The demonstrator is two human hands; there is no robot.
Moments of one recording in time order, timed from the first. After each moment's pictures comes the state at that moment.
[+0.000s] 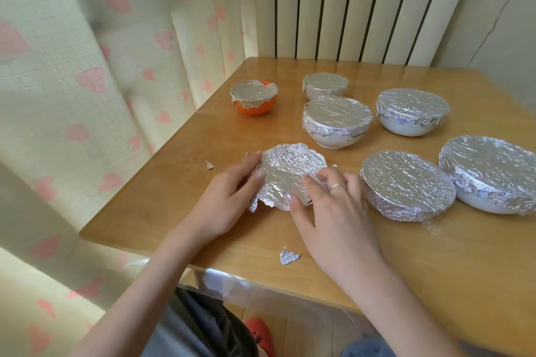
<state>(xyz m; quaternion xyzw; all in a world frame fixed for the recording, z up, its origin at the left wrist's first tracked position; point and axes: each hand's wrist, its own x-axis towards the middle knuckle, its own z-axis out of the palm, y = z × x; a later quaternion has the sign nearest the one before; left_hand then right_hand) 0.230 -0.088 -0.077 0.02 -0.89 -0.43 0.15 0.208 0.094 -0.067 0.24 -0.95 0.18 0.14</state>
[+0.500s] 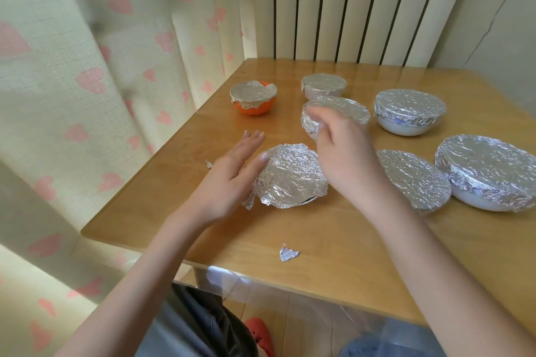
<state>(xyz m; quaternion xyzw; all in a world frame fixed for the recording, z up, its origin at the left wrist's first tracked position) 0.223 -0.089 -0.058 0.00 -0.89 -0.43 0.14 0.153 0.086 -0.006 0.27 -0.87 0.38 0.14</state>
